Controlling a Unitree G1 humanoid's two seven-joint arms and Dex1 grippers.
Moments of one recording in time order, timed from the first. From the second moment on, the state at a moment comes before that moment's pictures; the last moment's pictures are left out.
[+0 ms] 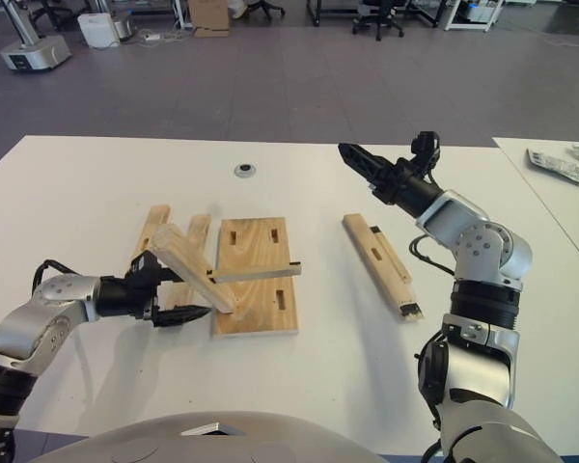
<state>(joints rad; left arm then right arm) 0.03 0.76 -0.17 -0.15 -0.45 0.42 -1.11 -0.49 -0.47 -0.37 0.12 0.90 0.89 0.53</state>
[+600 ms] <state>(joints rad) 0.23 0.48 0.03 -0.35 -0.34 0.51 -0.48 -0.42 -0.44 -0.35 0.02 0.94 0.94 0.55</state>
